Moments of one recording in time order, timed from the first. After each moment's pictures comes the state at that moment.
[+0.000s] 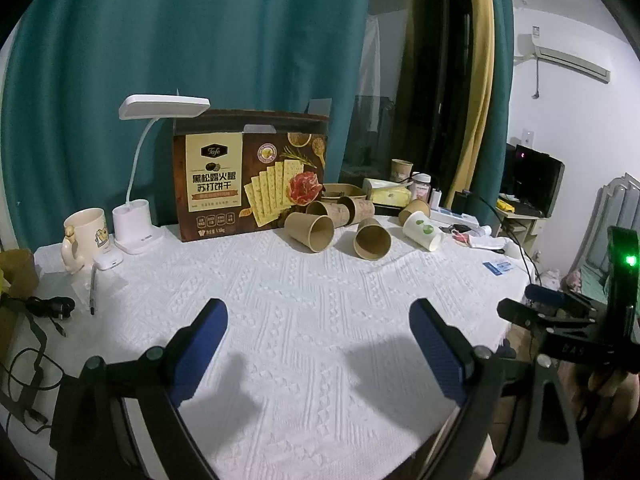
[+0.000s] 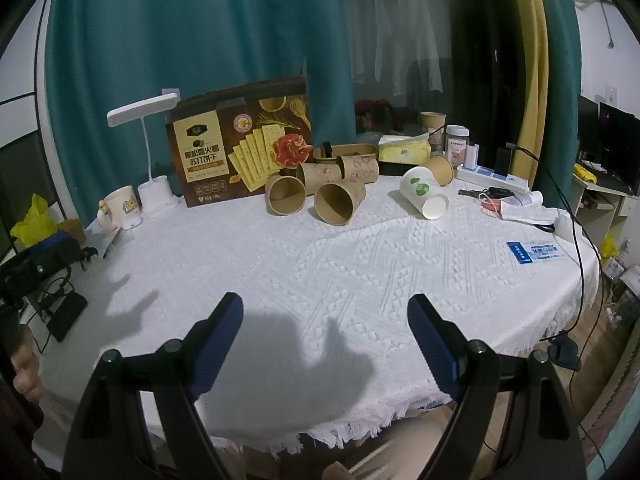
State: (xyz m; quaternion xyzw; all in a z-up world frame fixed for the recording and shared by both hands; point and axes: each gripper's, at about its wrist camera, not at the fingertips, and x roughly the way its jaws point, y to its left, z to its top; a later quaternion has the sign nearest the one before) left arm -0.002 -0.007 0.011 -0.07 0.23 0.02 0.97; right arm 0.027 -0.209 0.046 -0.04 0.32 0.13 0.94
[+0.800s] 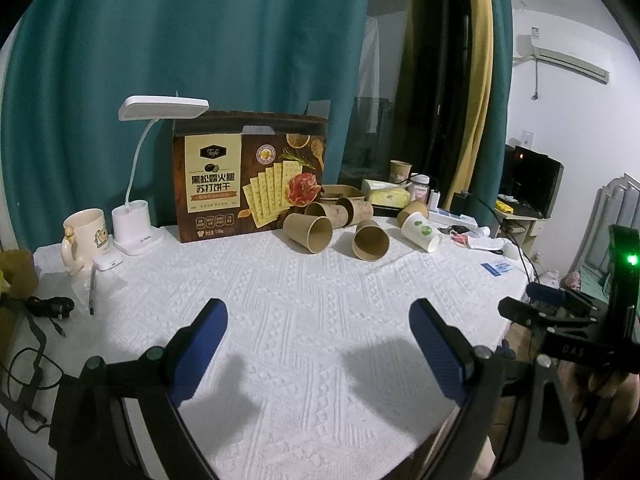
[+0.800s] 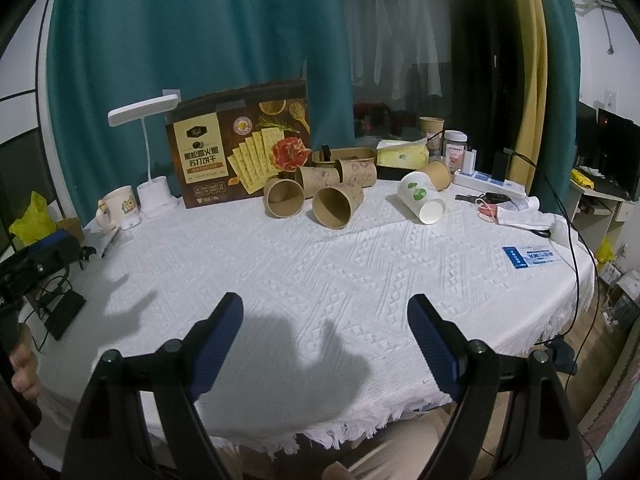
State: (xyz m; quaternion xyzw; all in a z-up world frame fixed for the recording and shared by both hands) left arm -0.002 -0.008 0.011 -0.07 0.23 0.02 0.97; right arm 0.027 -0.204 0.046 -0.05 0.31 0.13 0.94
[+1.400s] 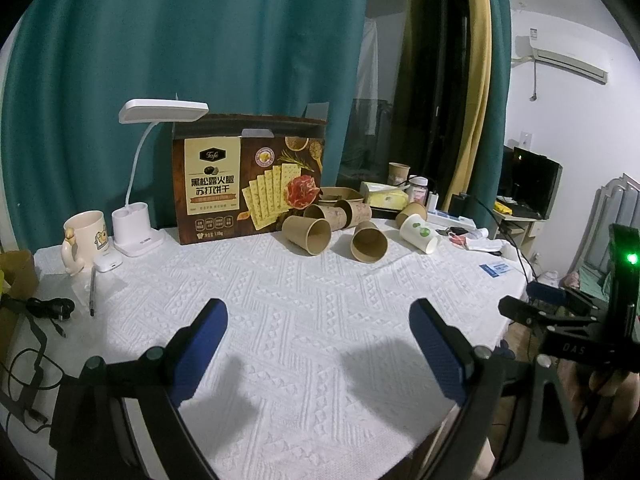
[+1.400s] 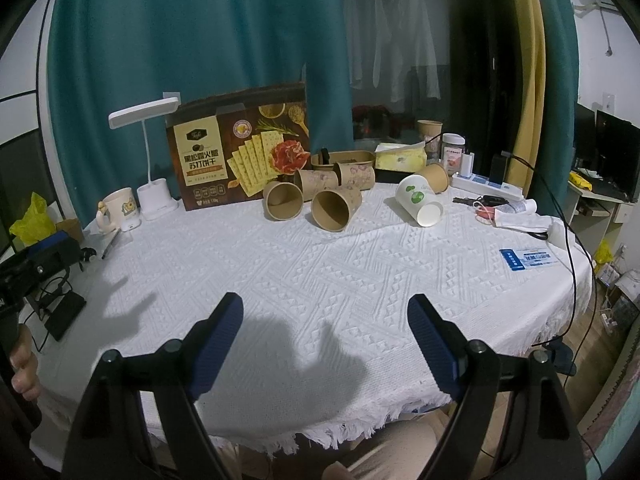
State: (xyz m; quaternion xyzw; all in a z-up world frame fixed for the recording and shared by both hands) left arm -0.004 -0.009 0.014 -0.06 0.22 0.02 0.97; right arm 0.028 -0.206 0.047 -0.05 0.31 0.13 0.94
